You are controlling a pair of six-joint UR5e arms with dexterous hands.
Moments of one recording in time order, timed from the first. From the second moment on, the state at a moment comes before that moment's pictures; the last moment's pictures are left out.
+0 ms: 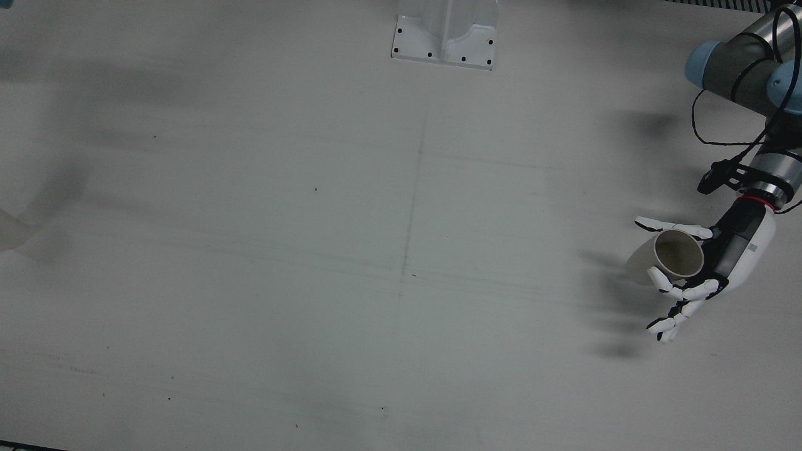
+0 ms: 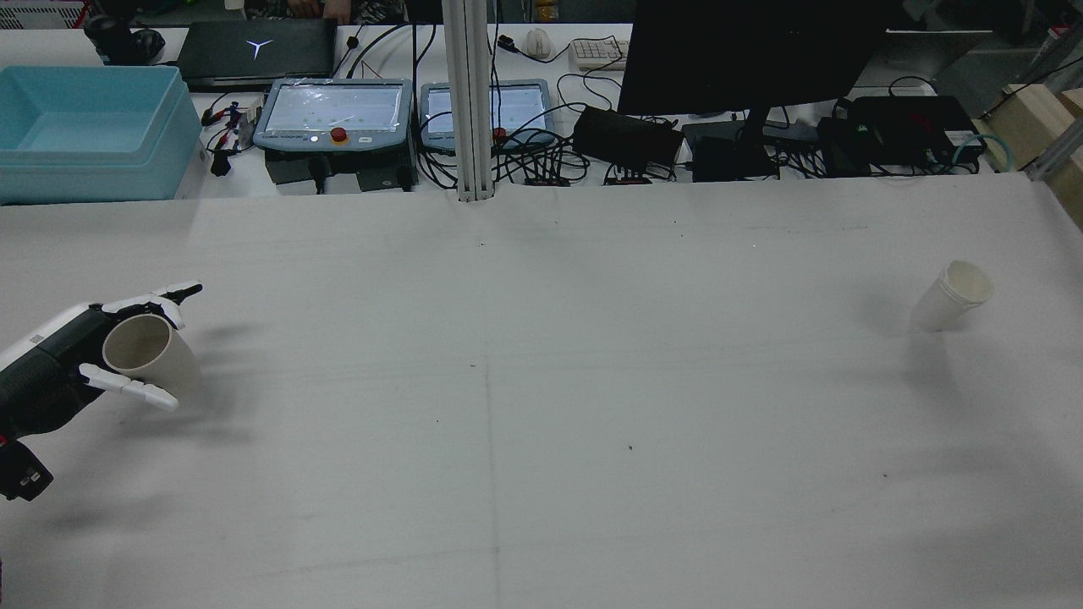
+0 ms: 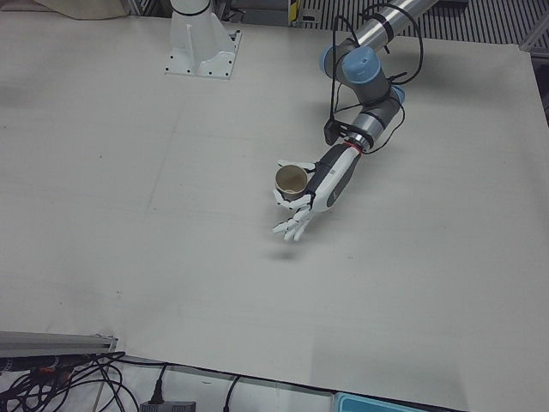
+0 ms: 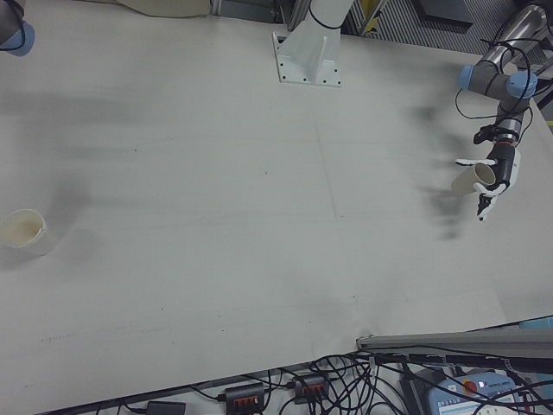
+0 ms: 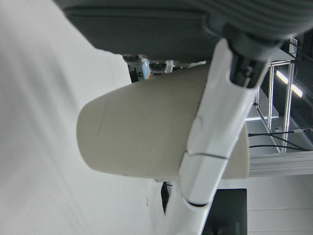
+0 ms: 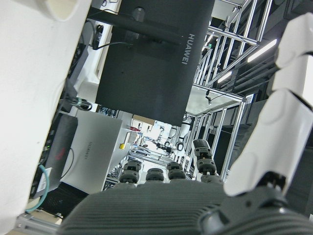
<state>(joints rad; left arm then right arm) -0.71 -1.56 -1.83 0.04 1.20 0.28 1.45 -1.73 1.35 -2.68 -1.46 -0.27</state>
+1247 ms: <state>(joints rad) -0.72 -1.59 -1.95 0.19 1.19 0.22 1.24 -1.51 0.83 -2.38 -1.45 -0.43</state>
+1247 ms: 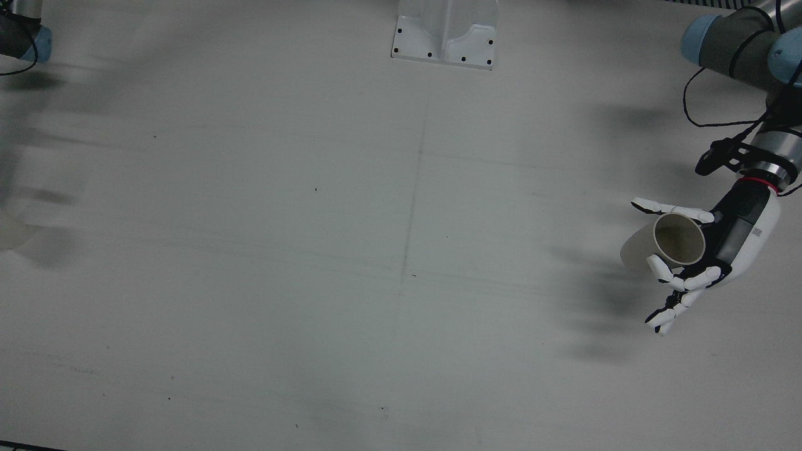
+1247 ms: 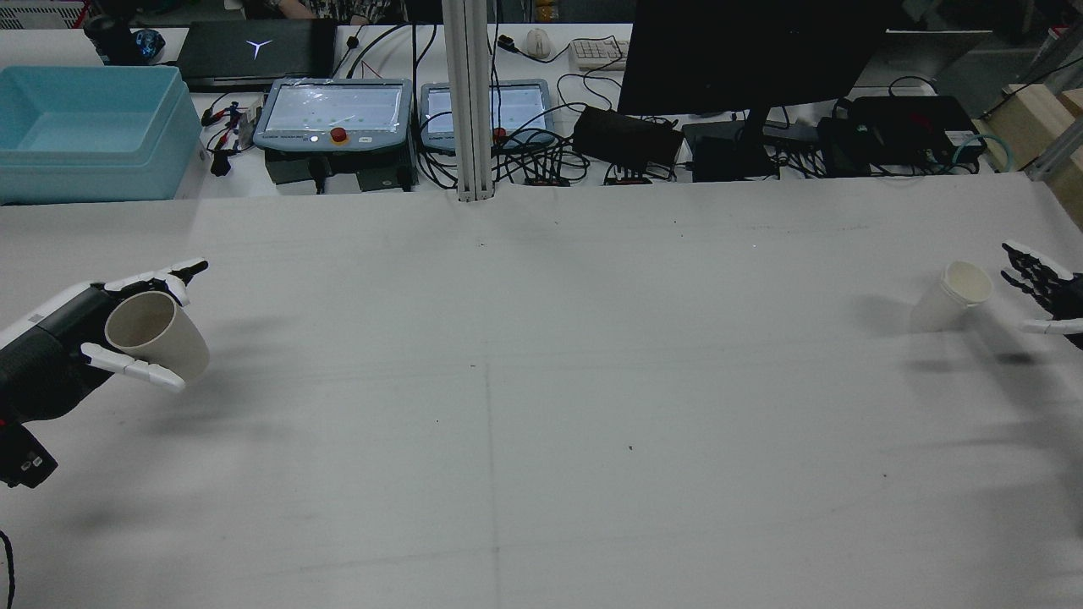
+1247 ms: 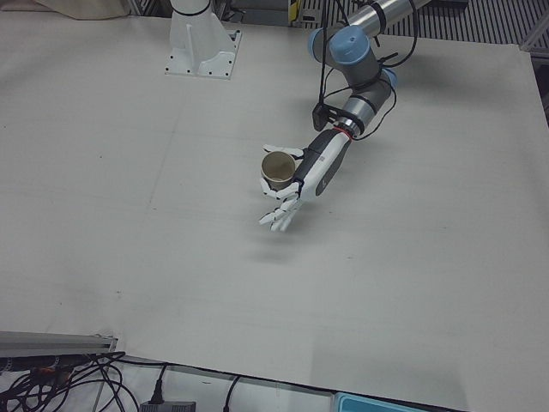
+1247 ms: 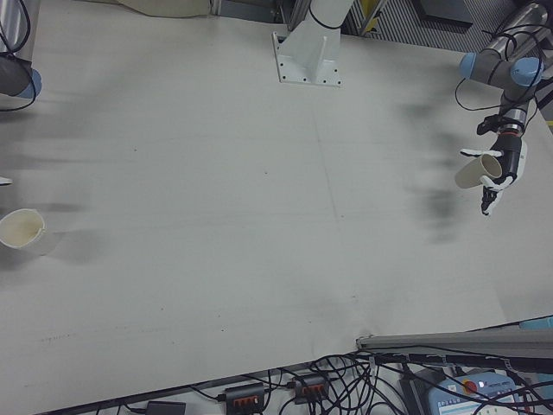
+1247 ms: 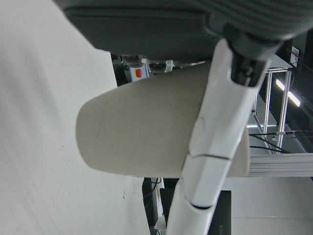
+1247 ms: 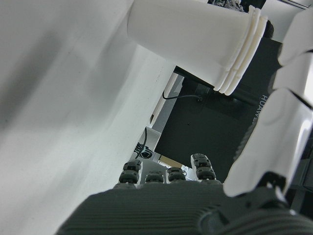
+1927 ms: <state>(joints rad) -0.72 -1.59 -1.94 0.19 1.19 0.21 1.15 -1.45 0.81 -2.39 -1.40 -0.46</state>
